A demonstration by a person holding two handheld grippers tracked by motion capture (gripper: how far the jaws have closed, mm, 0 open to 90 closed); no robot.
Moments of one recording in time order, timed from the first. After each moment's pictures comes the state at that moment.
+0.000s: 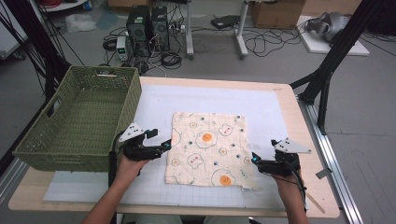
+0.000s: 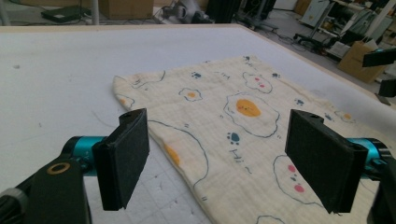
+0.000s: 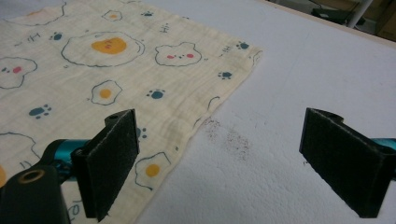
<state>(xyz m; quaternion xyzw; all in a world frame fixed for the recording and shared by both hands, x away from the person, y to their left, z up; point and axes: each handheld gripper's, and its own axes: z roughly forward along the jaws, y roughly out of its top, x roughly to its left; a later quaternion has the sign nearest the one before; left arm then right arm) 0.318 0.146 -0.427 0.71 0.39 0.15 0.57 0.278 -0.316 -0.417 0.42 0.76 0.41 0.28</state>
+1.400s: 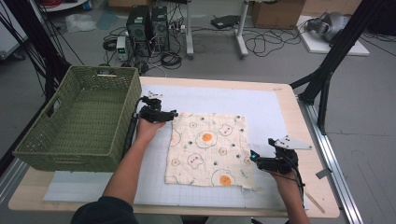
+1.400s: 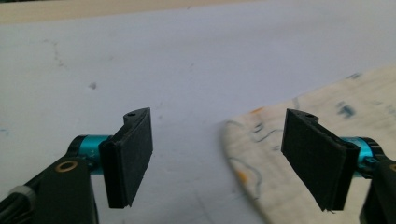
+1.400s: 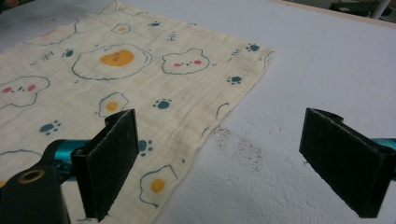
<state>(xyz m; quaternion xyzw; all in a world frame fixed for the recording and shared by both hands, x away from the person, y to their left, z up) 0.456 0.114 -0.434 0.73 0.50 0.20 0.42 0.290 -0.319 -0.424 0.43 0.75 0.44 0.24</state>
